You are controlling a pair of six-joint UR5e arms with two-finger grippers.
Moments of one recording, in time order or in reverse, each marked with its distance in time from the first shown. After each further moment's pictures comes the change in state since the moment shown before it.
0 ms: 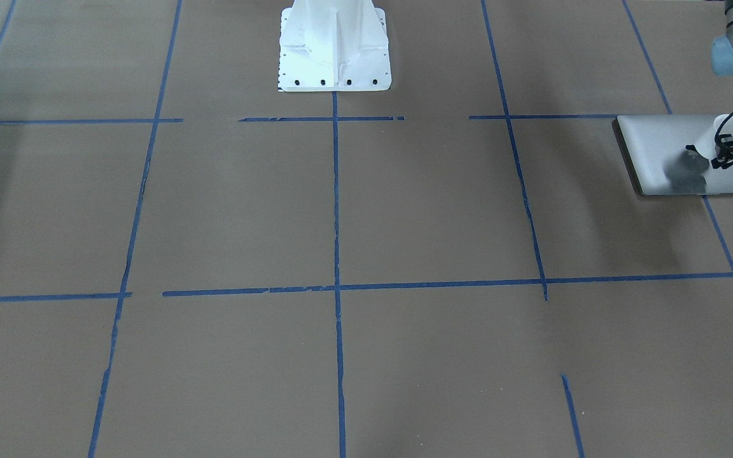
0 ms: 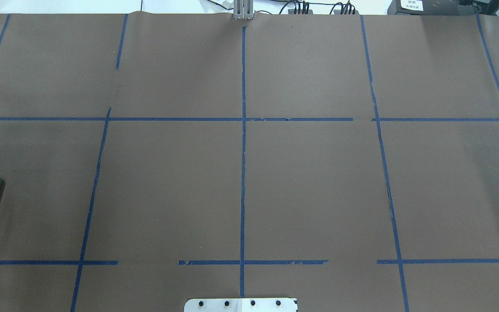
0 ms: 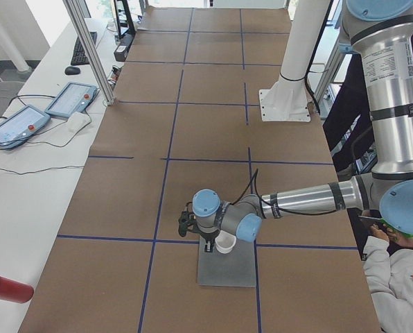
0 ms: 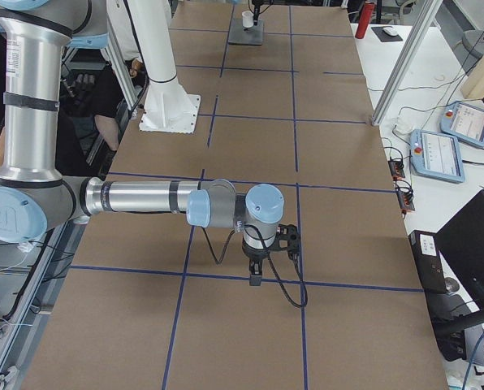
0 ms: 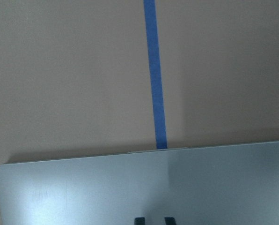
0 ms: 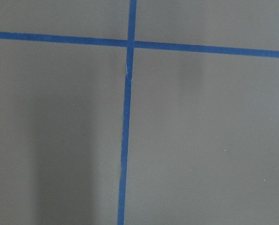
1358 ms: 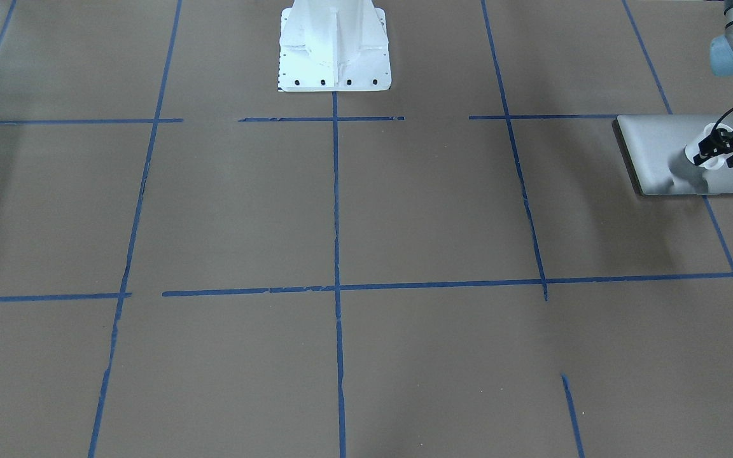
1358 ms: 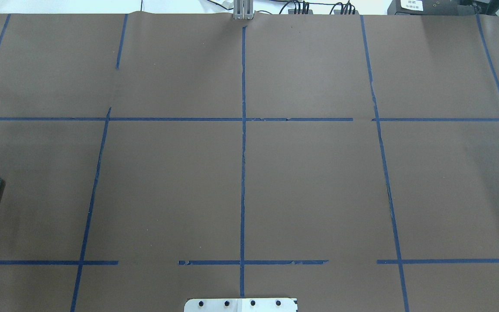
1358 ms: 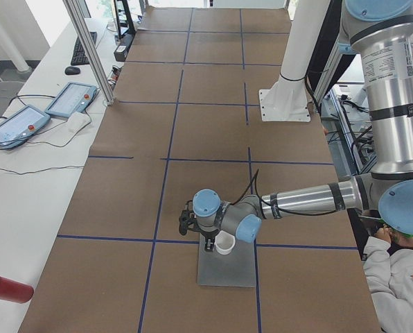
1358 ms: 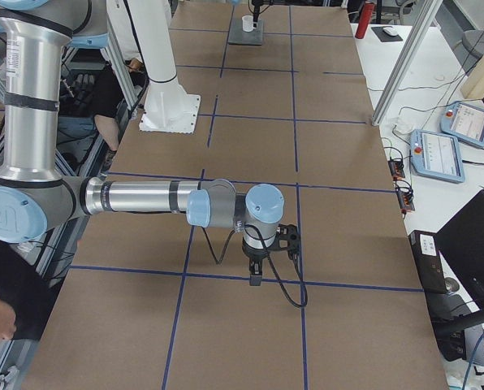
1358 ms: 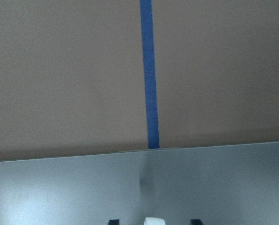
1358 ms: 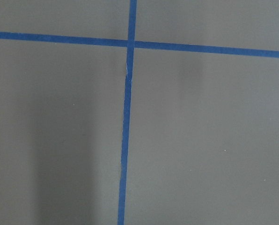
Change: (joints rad) left arm 0.001 -0.002 -0.022 -0.011 -0.067 -0.009; right arm 0.000 0.000 0.000 0.000 0.000 0.000
